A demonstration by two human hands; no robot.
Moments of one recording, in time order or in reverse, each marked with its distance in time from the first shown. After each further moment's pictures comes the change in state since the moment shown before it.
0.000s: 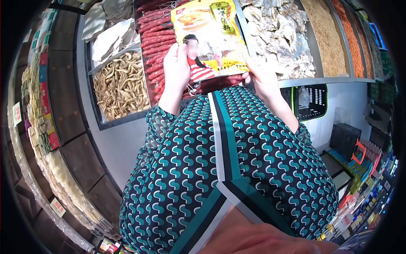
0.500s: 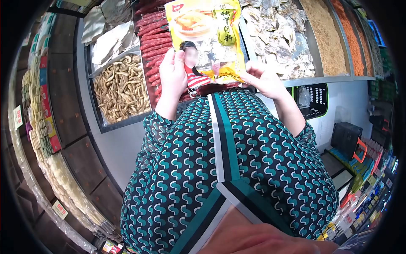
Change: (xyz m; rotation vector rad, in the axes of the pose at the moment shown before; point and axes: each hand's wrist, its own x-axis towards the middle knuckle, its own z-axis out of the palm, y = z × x) left_hand -0.006 0.012 -0.008 -0.014 -0.032 0.070; right_hand 0.006 -0.012 -0.017 -0.403 -0.334 -0.001
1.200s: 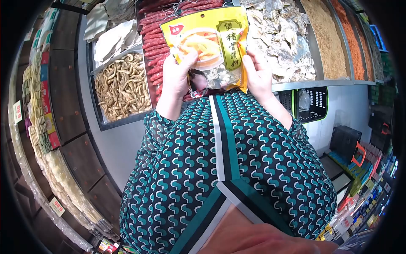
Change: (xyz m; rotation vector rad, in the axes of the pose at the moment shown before) left_hand -0.002 0.020 0.004 -0.575 -0.063 -0.262; right_hand 0.026 -0.009 0.047 0.074 0.562 -0.416
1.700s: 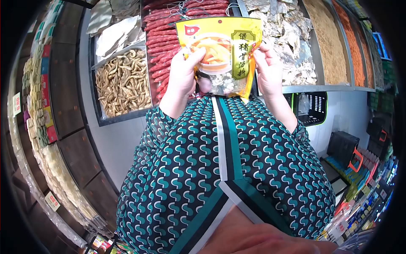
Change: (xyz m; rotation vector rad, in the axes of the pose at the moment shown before) left_hand 0.001 -0.004 0.006 -0.092 0.000 -0.076; right_hand 0.013 0.001 -0.014 0.299 0.023 0.182
